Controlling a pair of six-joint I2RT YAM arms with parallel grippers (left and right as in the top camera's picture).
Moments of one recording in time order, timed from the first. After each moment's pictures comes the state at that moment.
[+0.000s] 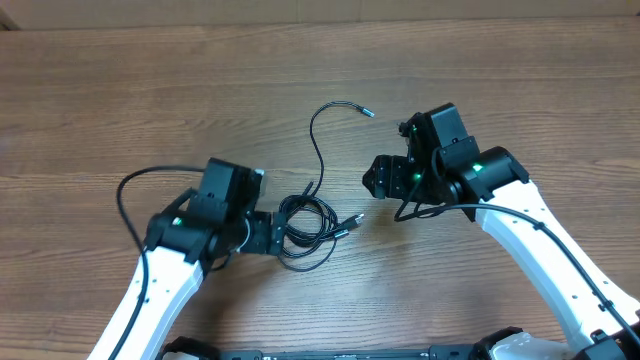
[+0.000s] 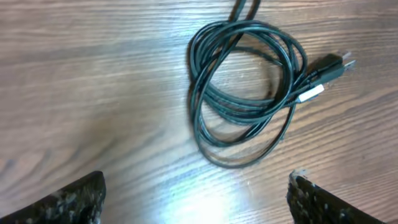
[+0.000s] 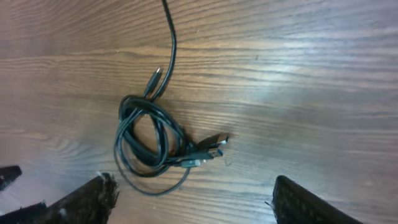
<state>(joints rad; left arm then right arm) -0.33 1.17 0.88 -0.93 0.12 -0.24 0.40 1.44 1.16 -0.84 -0.28 0.50</state>
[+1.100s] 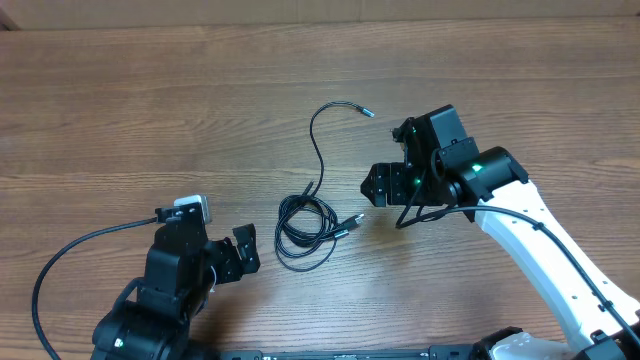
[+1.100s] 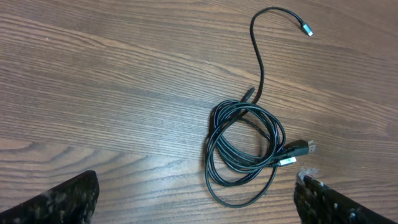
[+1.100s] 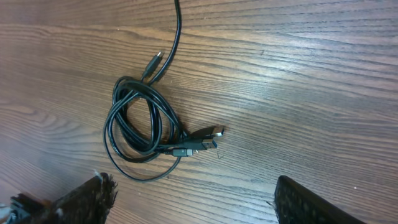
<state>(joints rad) -0.33 0.63 0.75 -0.92 -0.08 -0.52 0.41 1.44 1.16 -0.87 -0.29 0.37</state>
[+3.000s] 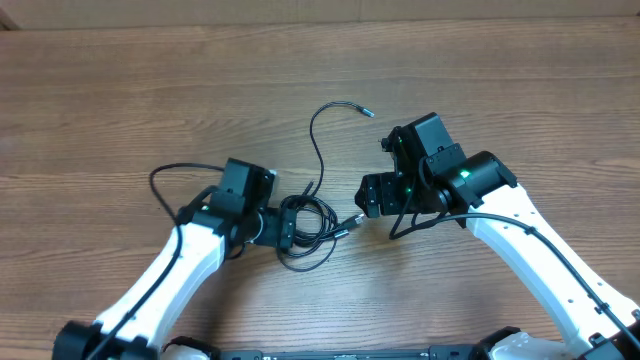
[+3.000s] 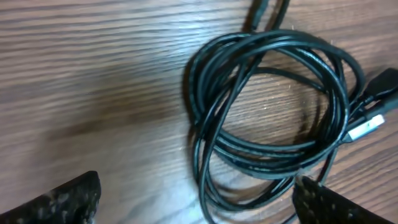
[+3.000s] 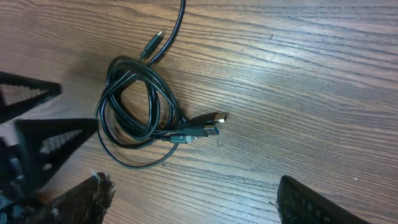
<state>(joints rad) -0.33 1.39 0.75 -0.59 0.15 -0.18 0.47 1.44 1.16 -0.91 -0.25 0.36</state>
